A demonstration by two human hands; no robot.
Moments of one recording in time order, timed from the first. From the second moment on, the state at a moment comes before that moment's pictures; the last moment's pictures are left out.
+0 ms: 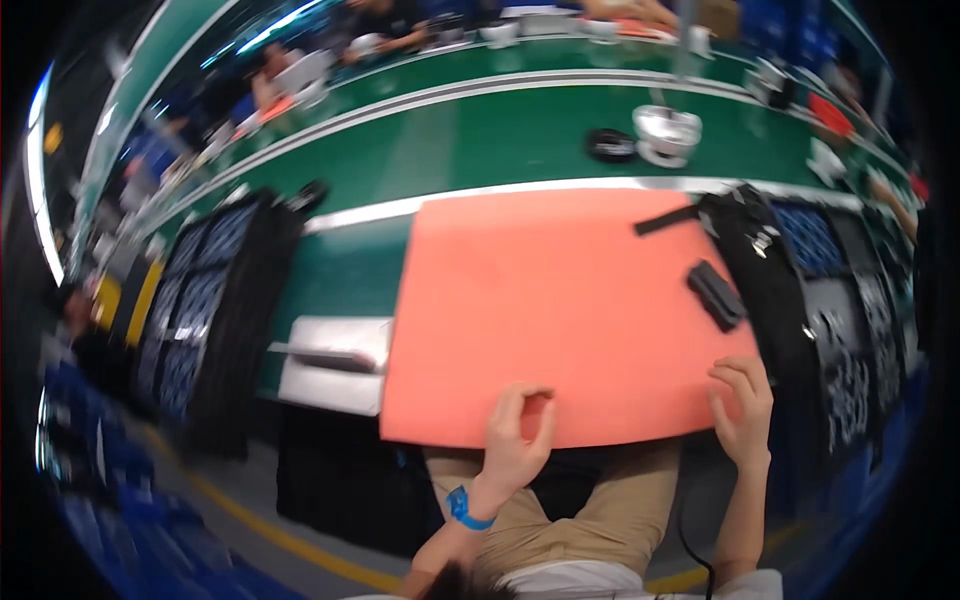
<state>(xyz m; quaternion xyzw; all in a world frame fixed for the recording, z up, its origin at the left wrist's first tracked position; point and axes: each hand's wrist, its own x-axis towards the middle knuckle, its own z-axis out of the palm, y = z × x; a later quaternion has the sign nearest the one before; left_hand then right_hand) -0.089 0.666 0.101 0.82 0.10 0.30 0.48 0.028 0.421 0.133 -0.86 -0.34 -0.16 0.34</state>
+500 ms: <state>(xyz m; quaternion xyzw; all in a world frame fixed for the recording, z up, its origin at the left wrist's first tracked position) -0.221 0.824 0.115 0.74 0.36 0.53 0.20 0.030 0.507 0.112 -0.83 -0.45 0.01 0.34</state>
